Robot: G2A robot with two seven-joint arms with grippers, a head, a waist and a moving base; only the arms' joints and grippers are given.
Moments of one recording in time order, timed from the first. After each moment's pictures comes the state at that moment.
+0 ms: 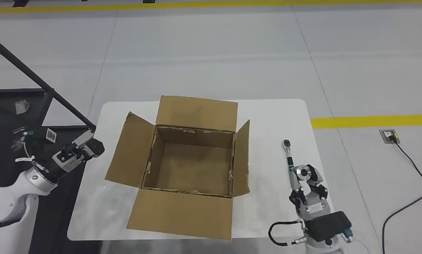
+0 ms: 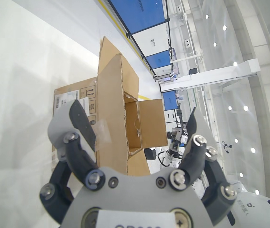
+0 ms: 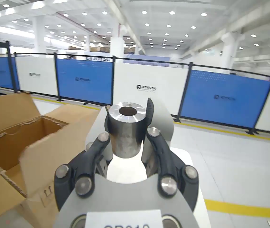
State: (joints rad) left arm 1.12 -0.85 -1.73 -1.35 -0.44 -0.32 -0.93; right arm -1.60 -1.40 1.50 -1.83 -1.54 -0.09 -0.68
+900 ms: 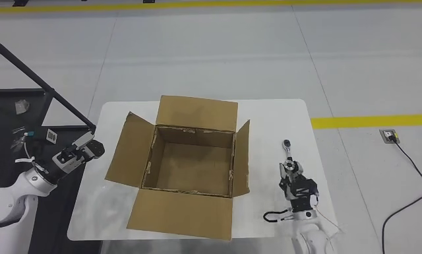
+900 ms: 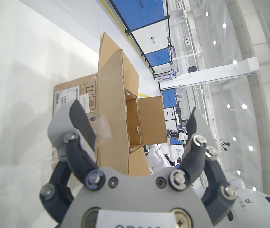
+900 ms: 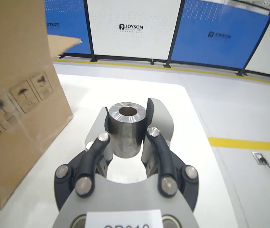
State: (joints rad) left arm 1.12 -0.85 -1.73 -1.35 -0.44 -0.32 -0.93; right arm -1.30 -1.41 1.46 -1.29 -1.46 -0.06 -0.51
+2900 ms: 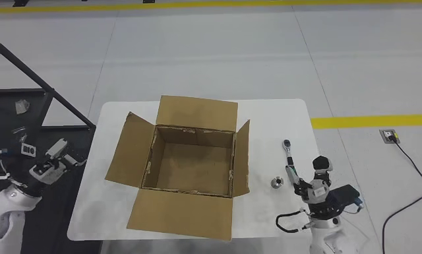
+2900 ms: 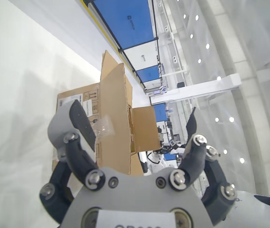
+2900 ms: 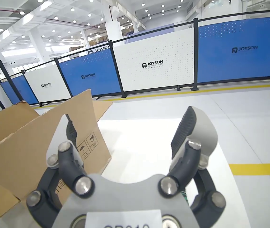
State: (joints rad) left arm 1.26 -0.86 -1.86 -1.31 -0.65 -0.39 -0.93; right arm -1.47 -1.36 1.54 -1.69 -1.24 -0.30 -0.52
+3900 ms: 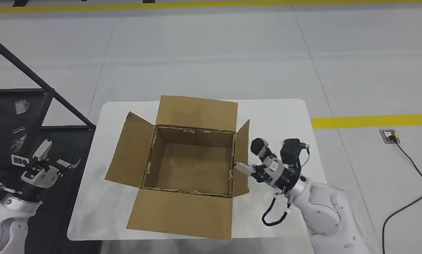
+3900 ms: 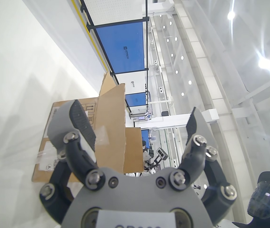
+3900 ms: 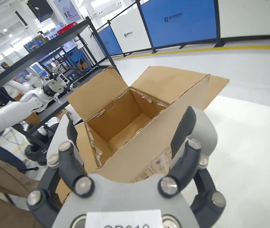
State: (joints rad) left arm 1.34 -0.88 -1.87 -1.37 -0.70 -0.33 -0.74; right arm -1.11 -1.33 1.40 -1.65 -0.67 -0.64 0.40
